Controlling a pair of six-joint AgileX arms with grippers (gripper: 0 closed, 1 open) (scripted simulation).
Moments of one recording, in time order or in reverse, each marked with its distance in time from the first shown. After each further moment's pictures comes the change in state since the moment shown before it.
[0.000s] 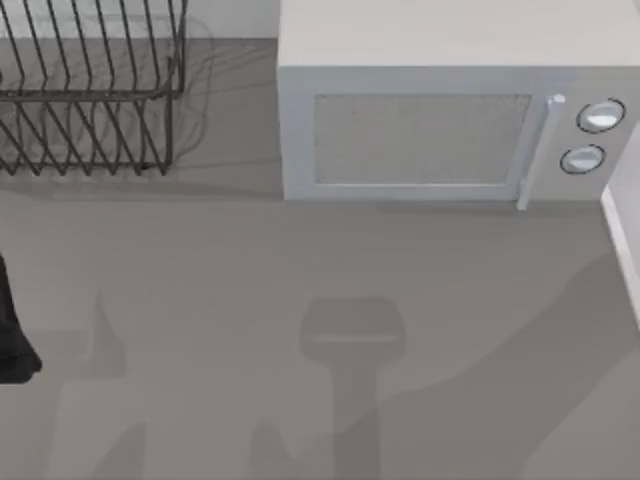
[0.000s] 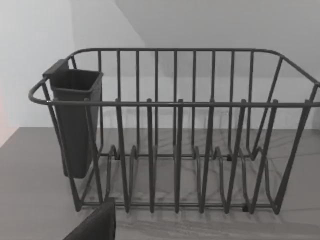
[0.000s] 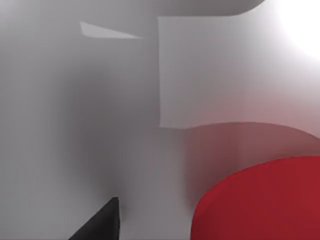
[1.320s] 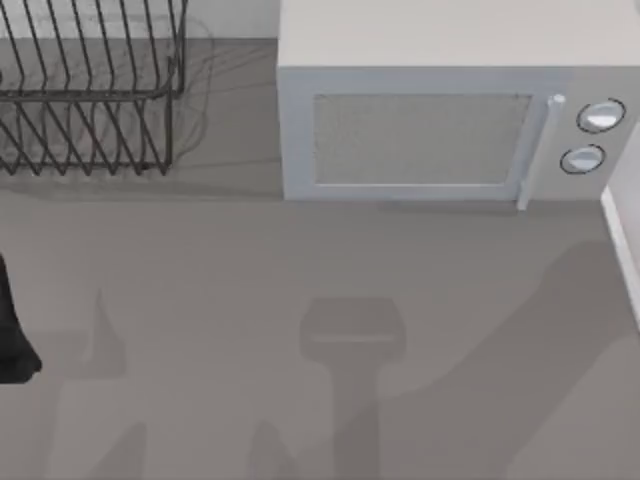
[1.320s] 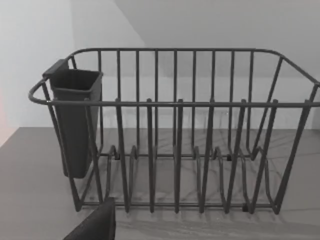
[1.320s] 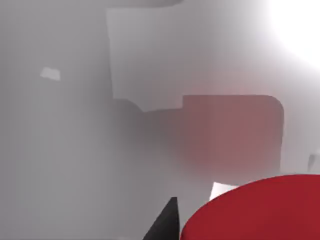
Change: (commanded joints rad) left arm 0.000 0.000 0.000 0.000 0.000 0.000; right arm -0.001 -0.091 0.118 -0.149 -0.014 0.004
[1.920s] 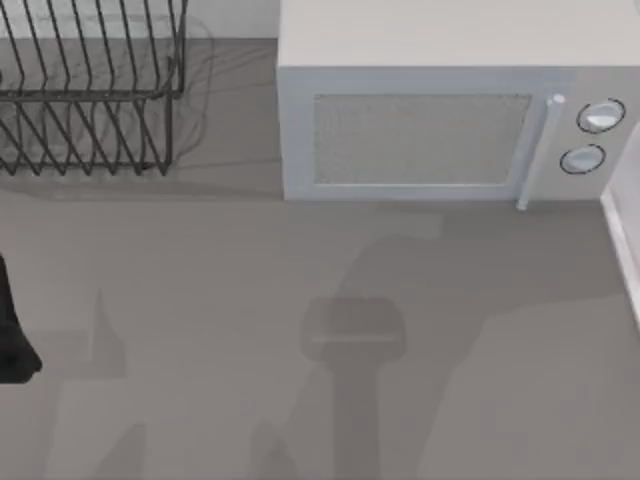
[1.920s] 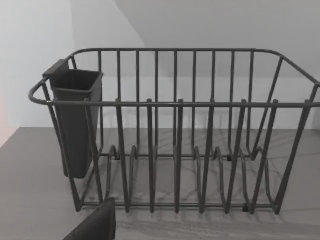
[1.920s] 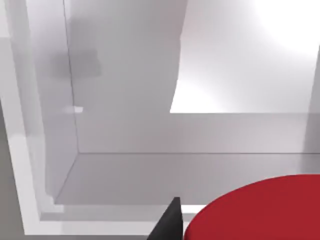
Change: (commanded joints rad) left arm 0.000 0.000 0.000 0.000 0.000 0.000; right arm -0.004 -0.188 0.453 -0.683 -0.002 -0.006
